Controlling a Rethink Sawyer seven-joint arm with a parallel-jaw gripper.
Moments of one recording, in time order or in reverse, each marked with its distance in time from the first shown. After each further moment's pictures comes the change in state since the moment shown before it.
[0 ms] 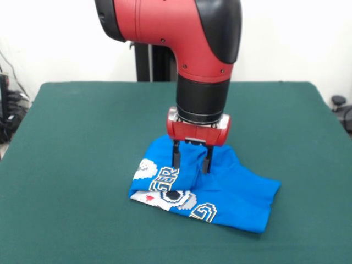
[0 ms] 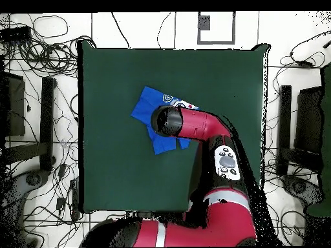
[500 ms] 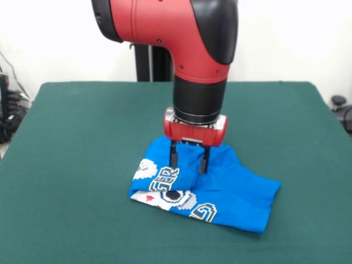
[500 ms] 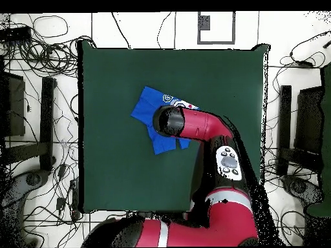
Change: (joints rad) arm -0.006 0.002 0.000 0.000 0.000 0.000 0.000
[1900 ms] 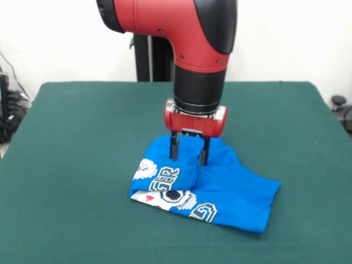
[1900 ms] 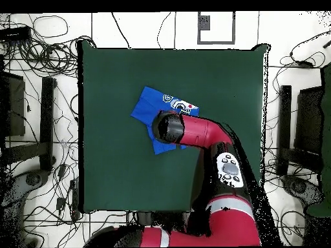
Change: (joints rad) arm -0.005 -0.037 0.000 0.070 -0.001 -0.047 0.000
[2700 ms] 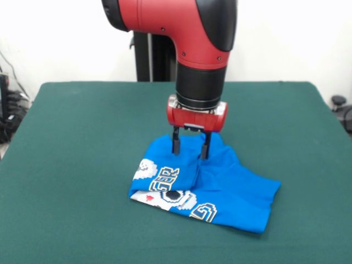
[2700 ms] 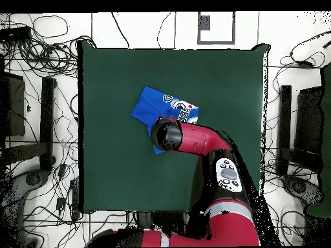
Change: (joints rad) arm -0.001 -0.014 0.000 0.075 0.000 -0.058 0.000
